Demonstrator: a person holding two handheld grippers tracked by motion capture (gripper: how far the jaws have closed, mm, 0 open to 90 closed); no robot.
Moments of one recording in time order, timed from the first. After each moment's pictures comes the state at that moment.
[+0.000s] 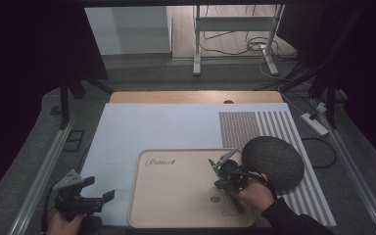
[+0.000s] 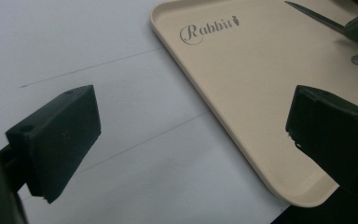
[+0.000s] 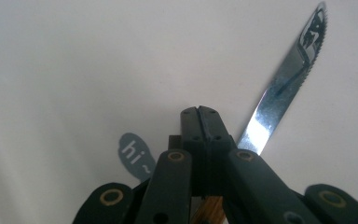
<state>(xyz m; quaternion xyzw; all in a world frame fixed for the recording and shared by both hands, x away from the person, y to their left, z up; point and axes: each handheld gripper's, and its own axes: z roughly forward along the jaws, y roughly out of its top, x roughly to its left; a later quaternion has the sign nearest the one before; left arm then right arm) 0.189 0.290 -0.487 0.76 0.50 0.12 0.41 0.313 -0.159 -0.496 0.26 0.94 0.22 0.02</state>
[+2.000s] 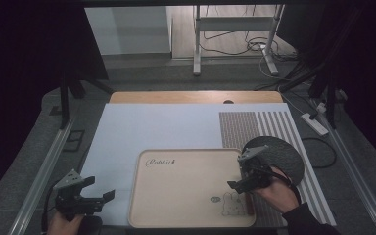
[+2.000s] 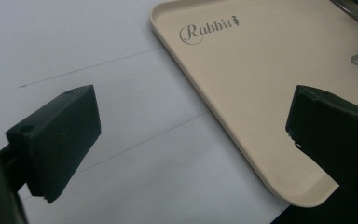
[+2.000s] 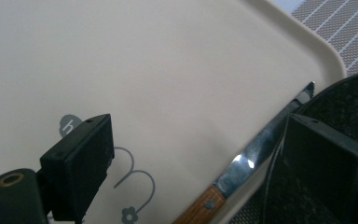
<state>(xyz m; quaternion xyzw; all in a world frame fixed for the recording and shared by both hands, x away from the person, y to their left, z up) 0.190 0.290 -0.487 0.76 0.50 0.12 0.40 0.312 -0.218 -0.472 0.33 0.90 0.27 0.09</state>
